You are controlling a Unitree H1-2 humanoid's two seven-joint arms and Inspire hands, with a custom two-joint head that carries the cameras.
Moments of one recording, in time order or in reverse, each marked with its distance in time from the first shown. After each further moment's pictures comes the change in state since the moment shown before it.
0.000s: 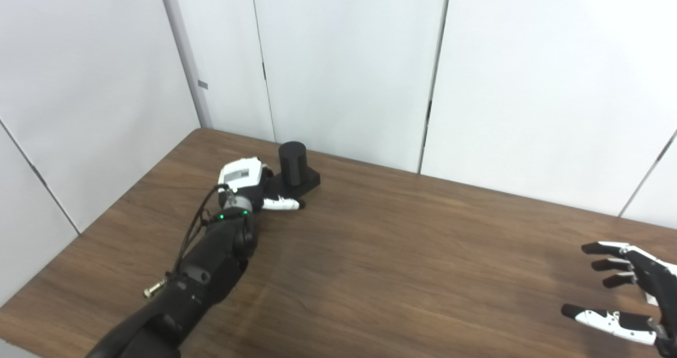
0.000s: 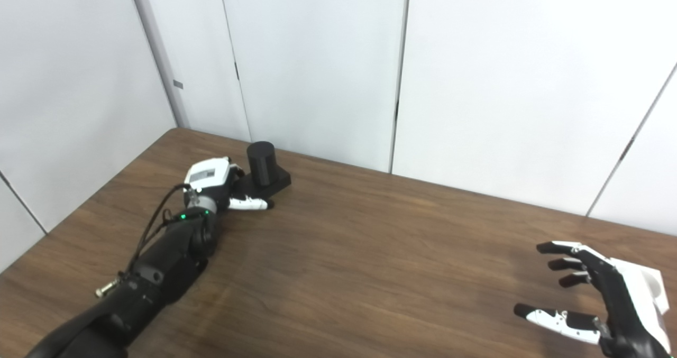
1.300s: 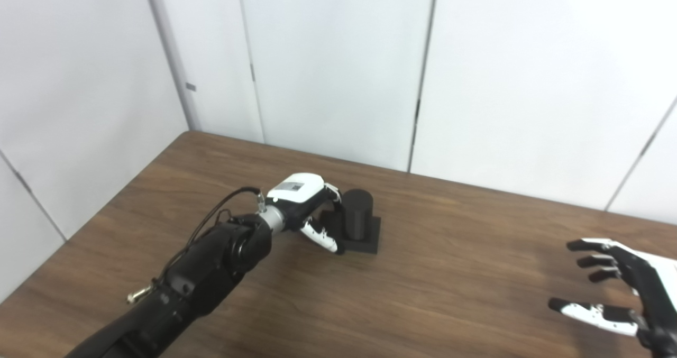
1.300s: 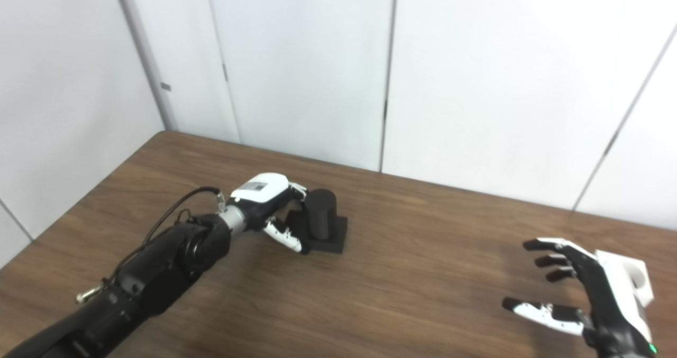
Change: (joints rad) left arm 0.052 0.037 -0.195 -0.244 -0.112 -0.426 -0.174; right arm -0.001 0.003 0.009 0.042 -0.029 -0.023 -0.022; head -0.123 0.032
